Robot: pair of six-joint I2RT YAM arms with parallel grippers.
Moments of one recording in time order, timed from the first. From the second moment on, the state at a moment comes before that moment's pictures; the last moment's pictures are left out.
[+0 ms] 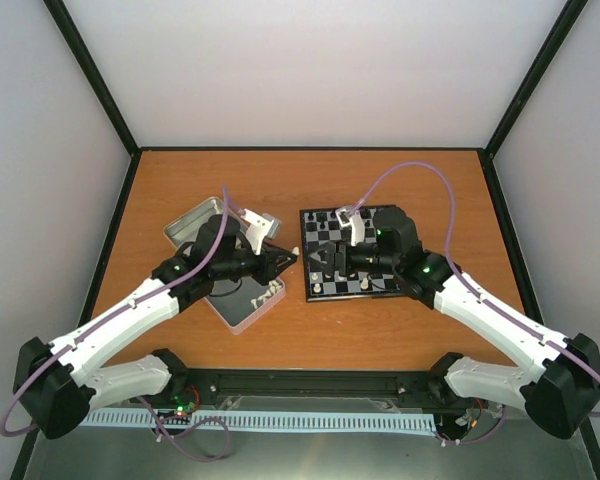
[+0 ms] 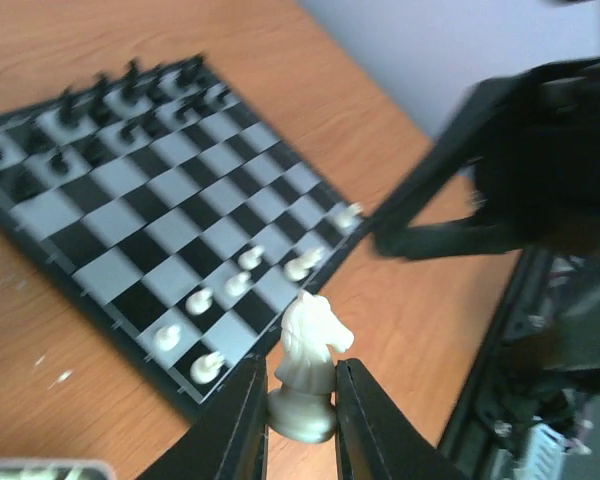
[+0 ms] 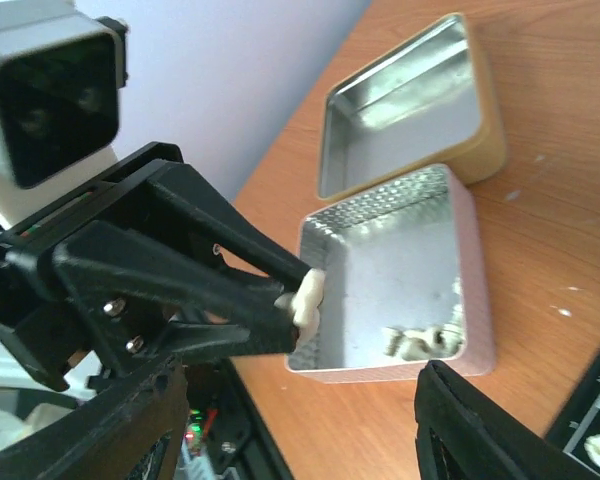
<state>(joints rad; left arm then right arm) -0.67 1.07 0.81 -0.29 0.35 -0.33 0.68 1.11 0.85 -0.20 -0.50 0.57</state>
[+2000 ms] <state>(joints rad) -0.67 1.07 0.79 -0.25 0.07 -0.36 0.61 1.02 0.75 -0.58 0.33 0.58</state>
